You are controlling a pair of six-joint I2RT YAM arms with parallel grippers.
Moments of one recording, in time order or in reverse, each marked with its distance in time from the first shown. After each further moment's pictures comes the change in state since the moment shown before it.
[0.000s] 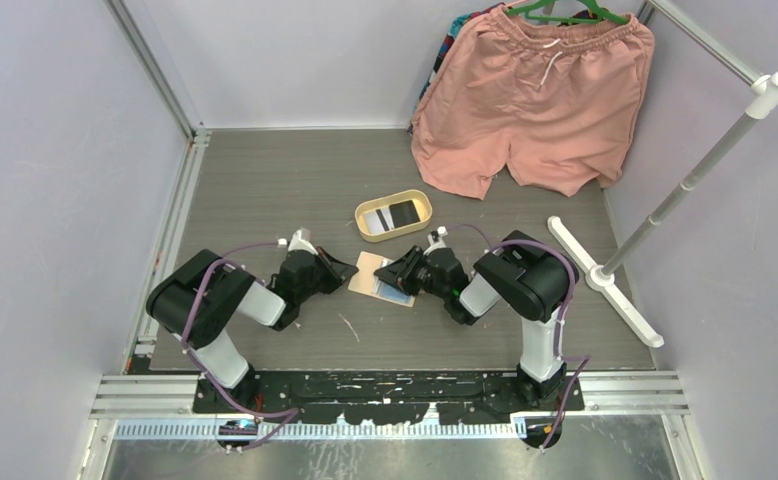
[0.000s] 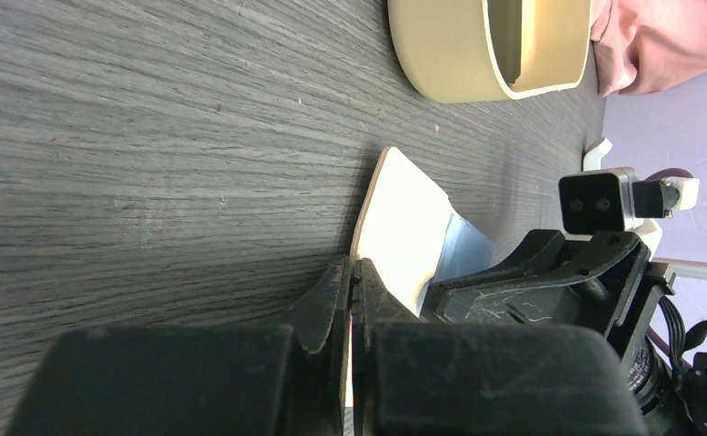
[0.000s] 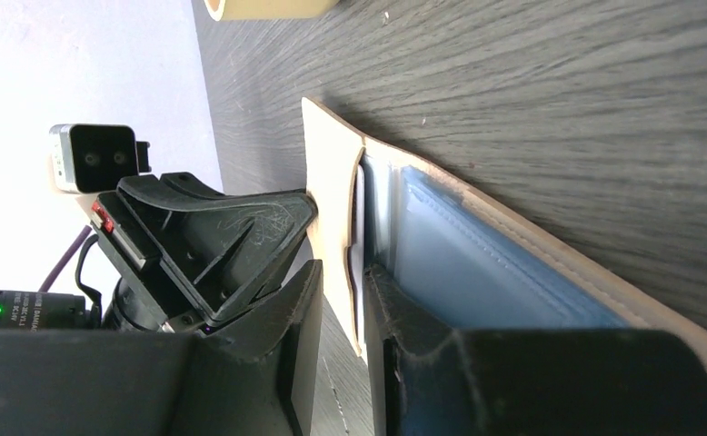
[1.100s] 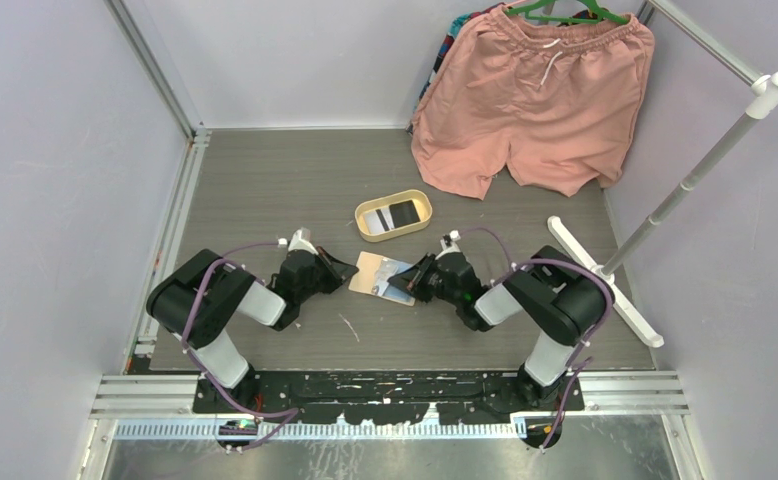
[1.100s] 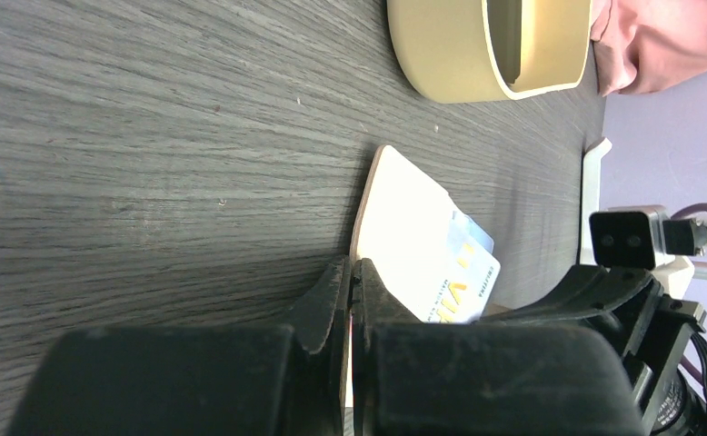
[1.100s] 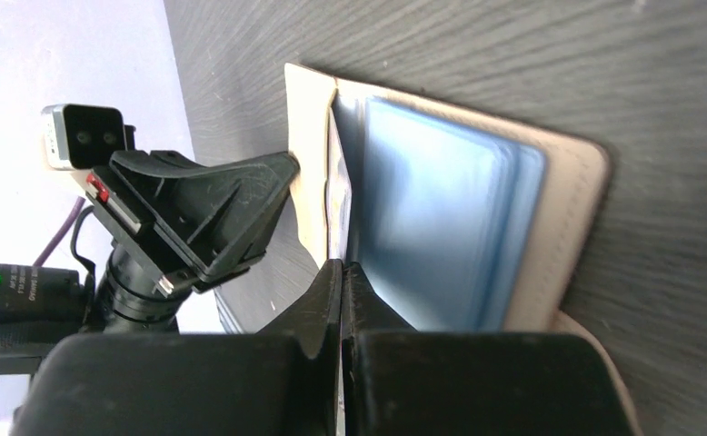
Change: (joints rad) left arm 0.000 0.002 0.002 0.000 0.000 0.000; right arm -0.003 -0.184 -0.084 -0.154 0.037 -0.026
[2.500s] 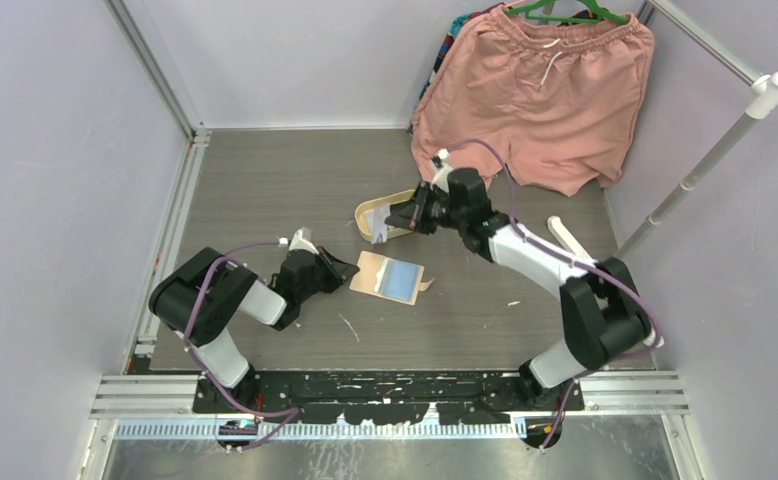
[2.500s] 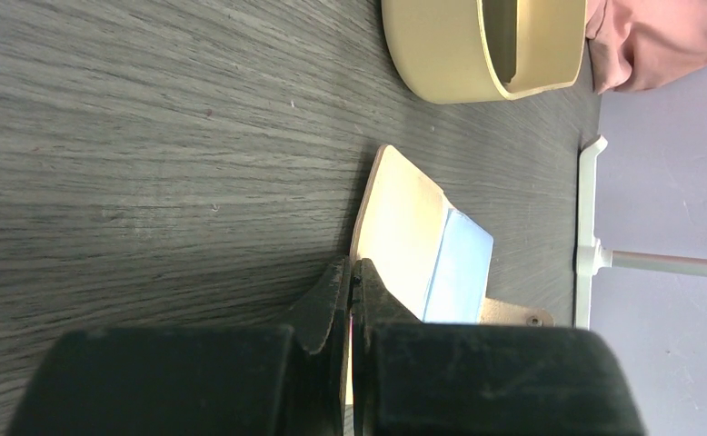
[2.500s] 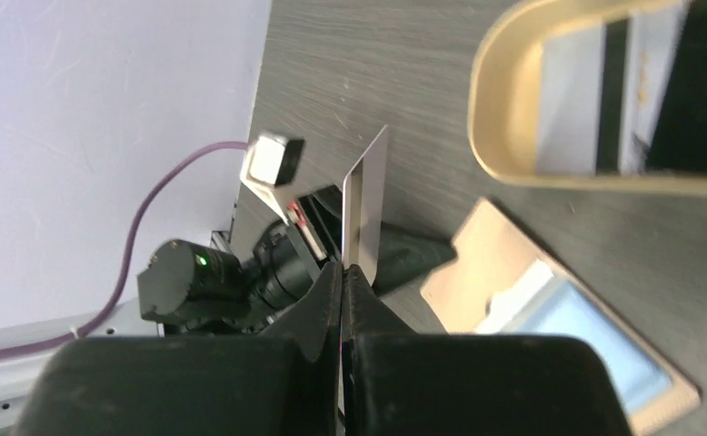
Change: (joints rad) left arm 0.002 0.015 0.003 0.018 0.011 0.001; right arm -0.199 -0.258 0.503 -0.756 -0.316 -0.423
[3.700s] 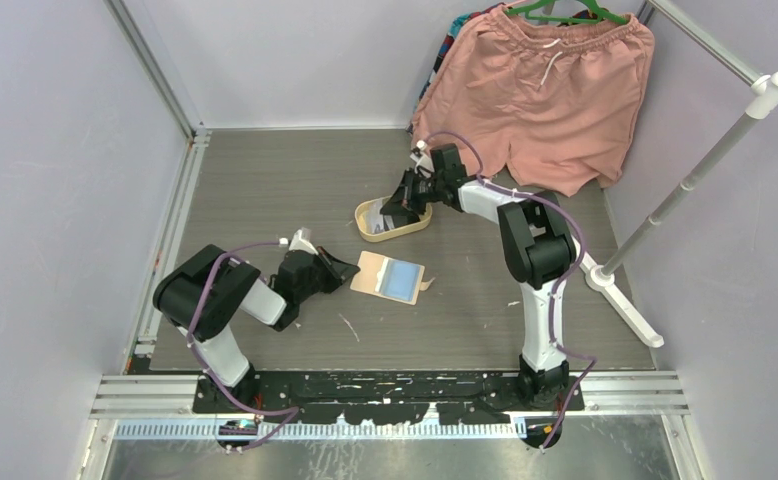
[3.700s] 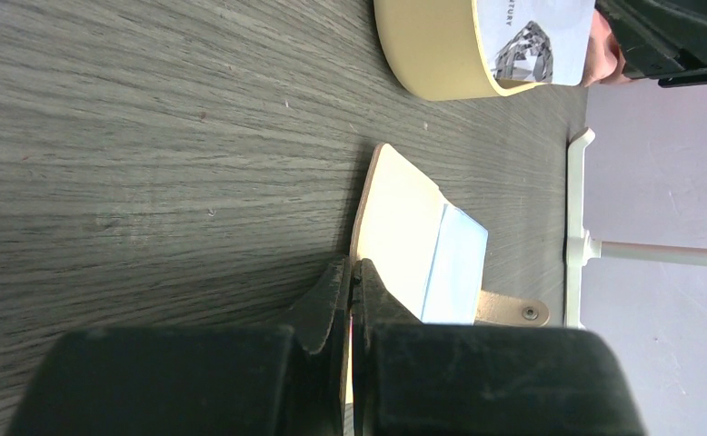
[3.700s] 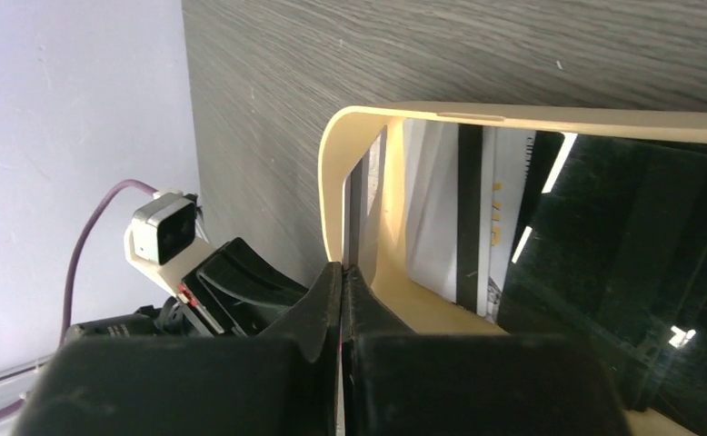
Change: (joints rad) left arm 0.020 0.033 -0.014 0.068 0.043 0.003; right arm -0.117 0.639 0.549 -0.198 -0.291 -0.127
